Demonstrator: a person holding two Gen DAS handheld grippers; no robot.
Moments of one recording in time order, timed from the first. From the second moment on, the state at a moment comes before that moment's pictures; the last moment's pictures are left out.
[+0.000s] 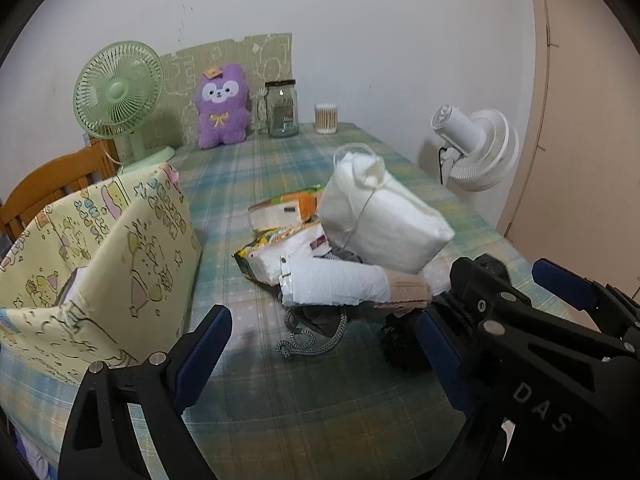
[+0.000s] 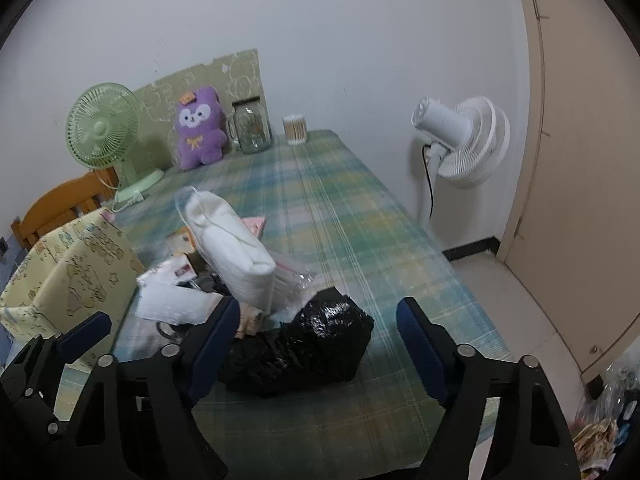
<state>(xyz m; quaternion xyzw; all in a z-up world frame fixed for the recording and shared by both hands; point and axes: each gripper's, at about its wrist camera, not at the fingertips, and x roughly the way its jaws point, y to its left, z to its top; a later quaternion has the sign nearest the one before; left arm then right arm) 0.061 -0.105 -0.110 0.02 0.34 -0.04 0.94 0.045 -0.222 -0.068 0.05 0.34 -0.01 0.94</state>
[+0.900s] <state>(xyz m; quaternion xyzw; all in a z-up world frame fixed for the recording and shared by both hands) 0.070 -0.128 -0.110 0.03 0.34 -0.05 0.94 0.058 -0.248 -0.070 0.06 0.35 -0.02 0.93</state>
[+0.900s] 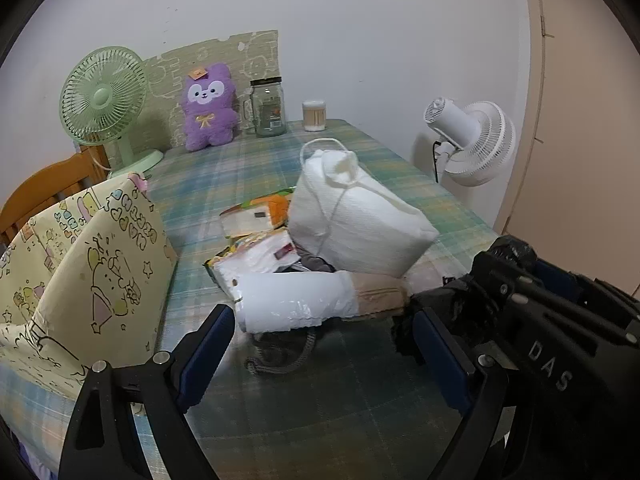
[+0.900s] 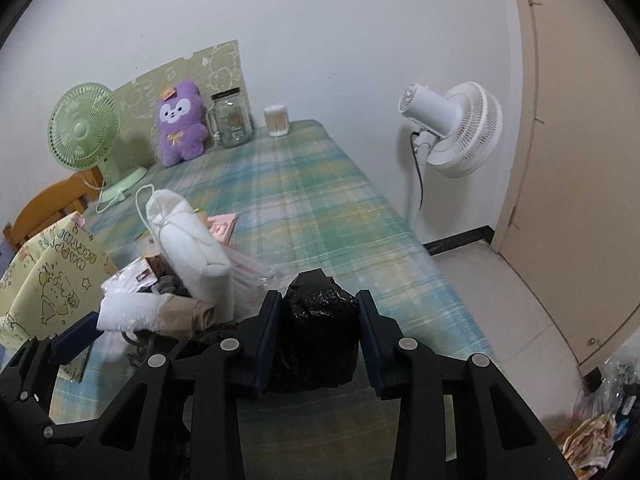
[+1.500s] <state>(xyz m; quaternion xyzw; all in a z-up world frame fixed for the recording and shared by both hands) 0.074 -0.142 -0.127 0.06 0.37 -0.04 0.93 0.062 -0.253 -0.077 0.06 0.35 -0.02 0.93</state>
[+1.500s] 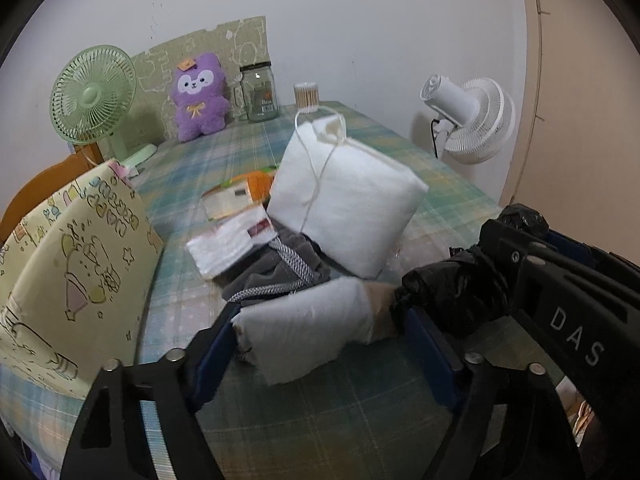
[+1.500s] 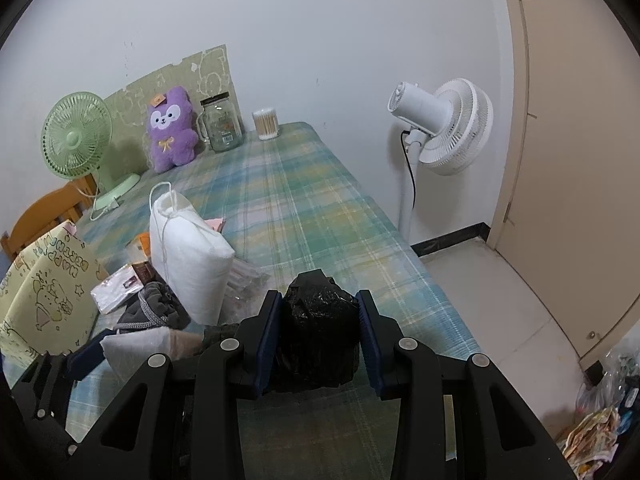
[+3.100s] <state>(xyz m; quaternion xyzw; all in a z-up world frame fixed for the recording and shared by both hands) 0.046 -0.110 -0.053 0.00 0.32 -0.08 0.95 0.027 -0.203 -0.006 0.03 0.31 -0.03 0.95</state>
